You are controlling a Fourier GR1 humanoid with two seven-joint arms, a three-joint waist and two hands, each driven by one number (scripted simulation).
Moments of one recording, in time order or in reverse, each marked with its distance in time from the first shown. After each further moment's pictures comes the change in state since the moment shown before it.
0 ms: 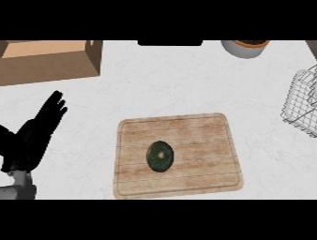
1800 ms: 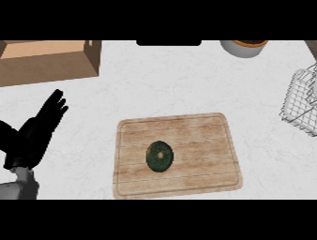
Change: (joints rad) left arm -0.024 -0.026 0.034 0.035 -0.028 -0.024 -0.006; right arm -0.335 0.072 -0.349 0.482 -0.245 -0.113 -0.134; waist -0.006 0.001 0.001
